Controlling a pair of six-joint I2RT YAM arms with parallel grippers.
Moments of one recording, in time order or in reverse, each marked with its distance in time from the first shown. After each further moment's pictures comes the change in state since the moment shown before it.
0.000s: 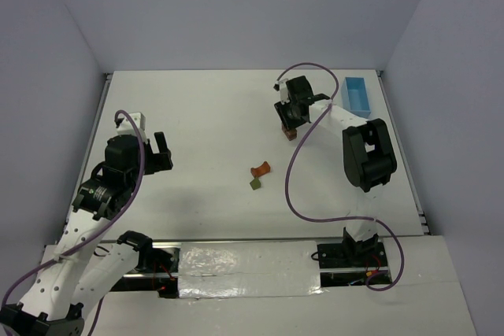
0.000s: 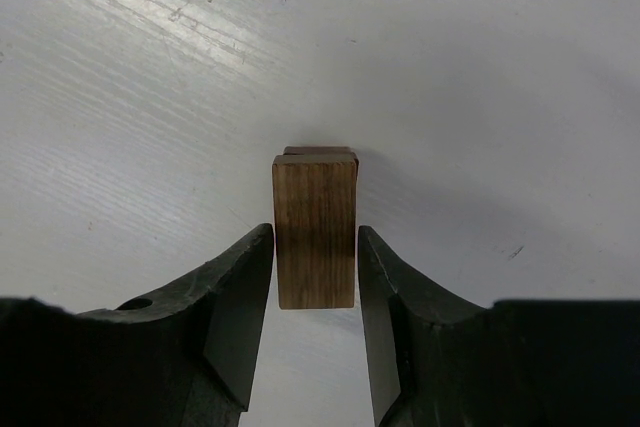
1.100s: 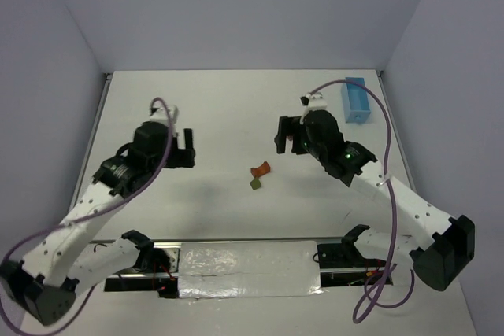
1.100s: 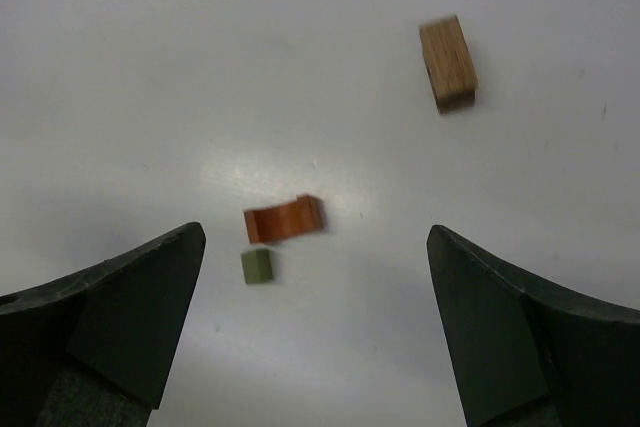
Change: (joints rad) left arm -0.114 0.163 0.065 0.011 0.065 -0.004; right arm 0.282 -0.838 -0.429 0.038 0.223 0.504
